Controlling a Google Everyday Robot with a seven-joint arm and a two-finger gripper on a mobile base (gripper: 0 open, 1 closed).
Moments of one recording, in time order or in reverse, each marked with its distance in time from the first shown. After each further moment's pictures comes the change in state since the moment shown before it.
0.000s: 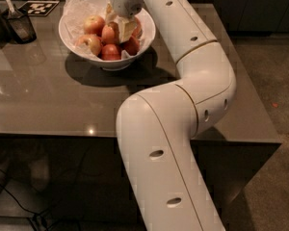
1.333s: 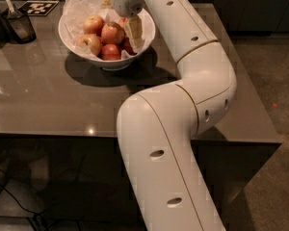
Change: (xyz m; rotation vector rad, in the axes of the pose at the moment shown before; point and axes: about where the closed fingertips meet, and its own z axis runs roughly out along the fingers) arm 0.000 0.000 0.000 0.000 0.000 0.000
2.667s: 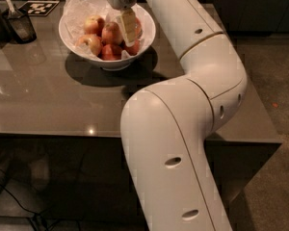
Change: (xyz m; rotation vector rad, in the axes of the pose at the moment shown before) arm -0.015 -0.018 -0.022 0.073 0.021 0.018
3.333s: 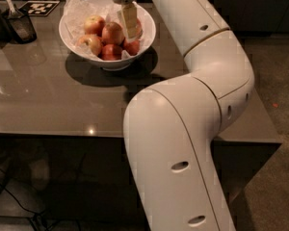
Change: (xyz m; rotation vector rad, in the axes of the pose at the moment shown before) arm 0.001 -0.003 -0.020 0.027 0.022 0.032
